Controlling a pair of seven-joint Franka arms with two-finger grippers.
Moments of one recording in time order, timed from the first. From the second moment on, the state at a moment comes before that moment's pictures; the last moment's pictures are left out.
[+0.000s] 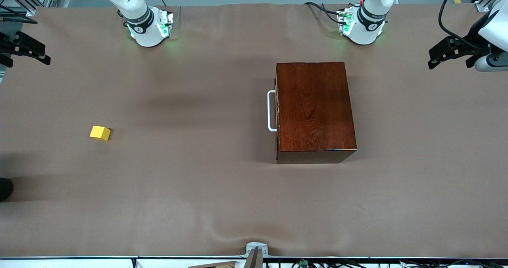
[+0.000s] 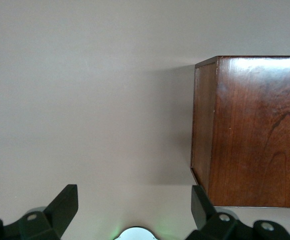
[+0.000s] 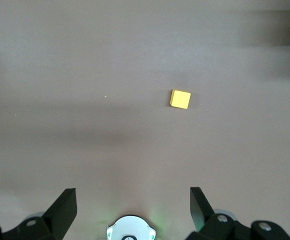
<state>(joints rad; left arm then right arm) -0.04 -0.08 -0.07 -1.57 0.01 1.45 -0.10 0.00 -0.05 -0.06 -1.49 0.00 1.33 -0.12</state>
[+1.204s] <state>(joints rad) -0.49 0.42 -0.26 -1.28 0.10 1.60 -0.76 0.00 -0.05 -0.06 -1.49 0.00 1.33 -0.12</state>
